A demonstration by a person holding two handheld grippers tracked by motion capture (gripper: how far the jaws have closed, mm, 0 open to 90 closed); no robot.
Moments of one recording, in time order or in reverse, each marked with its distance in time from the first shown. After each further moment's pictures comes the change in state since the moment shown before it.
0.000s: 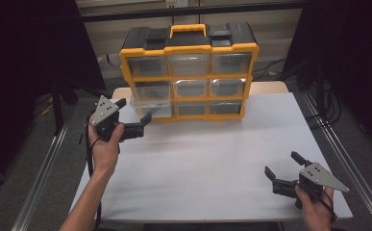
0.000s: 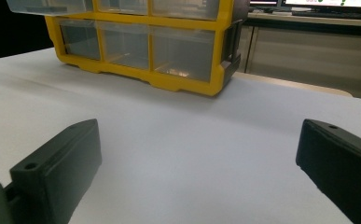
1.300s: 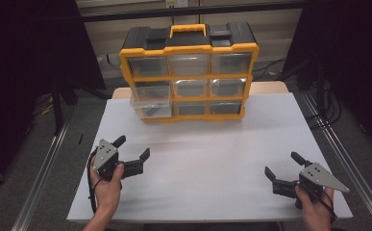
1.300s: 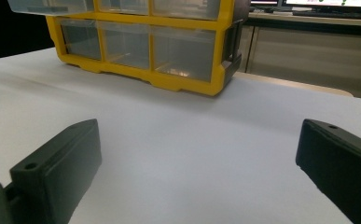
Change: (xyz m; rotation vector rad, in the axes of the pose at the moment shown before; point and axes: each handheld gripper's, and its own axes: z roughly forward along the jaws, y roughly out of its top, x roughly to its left) left arm -0.032 -0.090 -0.041 0.014 0.037 -0.097; right arm 0.000 0.000 0.000 -0.001 0.001 -0.001
